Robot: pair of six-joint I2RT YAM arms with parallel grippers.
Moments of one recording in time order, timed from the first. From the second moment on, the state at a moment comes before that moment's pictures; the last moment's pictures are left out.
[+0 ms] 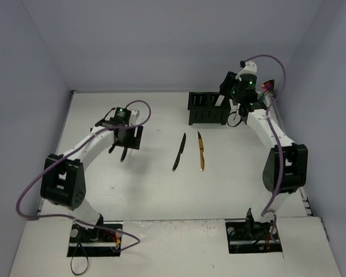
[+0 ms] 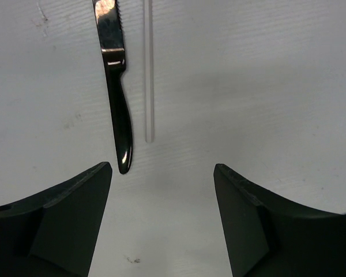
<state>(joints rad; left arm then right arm) -0.31 1.61 1.19 -0.64 -0.01 -0.12 0.13 1.74 1.41 0.05 0.03 0.30</state>
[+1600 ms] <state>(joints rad) -0.33 2.01 1.45 -0.69 -0.02 -0.15 0.29 0.96 0.86 -0.15 -0.02 0.44</state>
